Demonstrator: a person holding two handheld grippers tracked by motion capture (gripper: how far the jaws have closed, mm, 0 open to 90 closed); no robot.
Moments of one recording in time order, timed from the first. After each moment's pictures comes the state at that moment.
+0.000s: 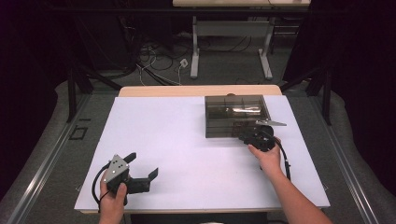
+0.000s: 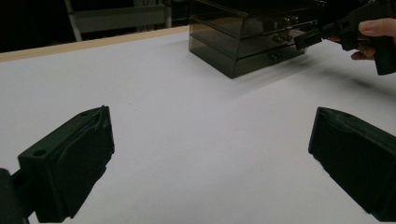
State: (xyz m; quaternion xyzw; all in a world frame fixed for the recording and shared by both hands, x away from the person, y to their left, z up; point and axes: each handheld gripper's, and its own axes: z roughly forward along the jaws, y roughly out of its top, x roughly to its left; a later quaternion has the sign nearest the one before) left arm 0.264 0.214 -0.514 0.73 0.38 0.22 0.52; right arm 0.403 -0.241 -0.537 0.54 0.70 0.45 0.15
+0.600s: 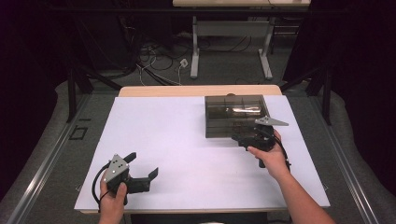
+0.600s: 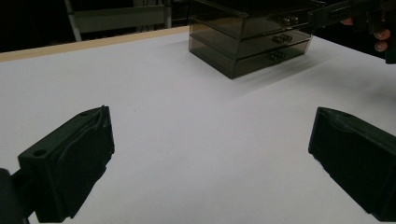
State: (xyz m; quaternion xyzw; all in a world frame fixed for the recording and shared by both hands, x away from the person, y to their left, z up) left arm 0.265 0.215 -0.514 0.73 0.39 0.22 0.52; right arm 0.388 -0.229 -0.509 0.46 0.71 0.51 0.18
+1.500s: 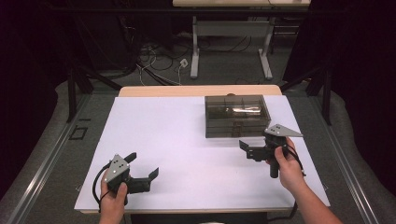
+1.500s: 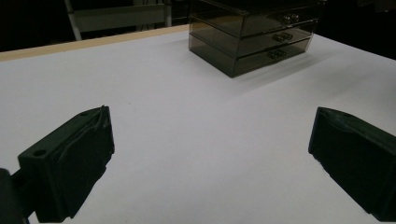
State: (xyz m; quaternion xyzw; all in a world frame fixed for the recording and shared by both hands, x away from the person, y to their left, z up) left arm 0.265 0.214 -0.515 0.73 0.38 0.22 0.52; right arm 0.336 -0.244 -0.482 0.45 0.71 0.49 0.23
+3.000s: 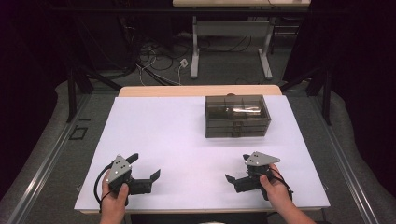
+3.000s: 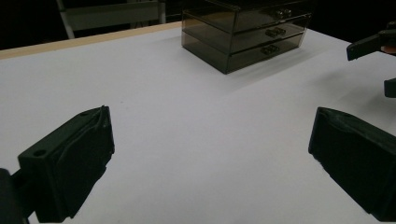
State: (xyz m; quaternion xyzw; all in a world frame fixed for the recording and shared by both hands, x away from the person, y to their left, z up) left arm 0.264 0.210 -0.515 0.74 0.37 0.22 0.51; right arm 0.293 -0.207 -0.541 0.34 0.81 0.45 0.17
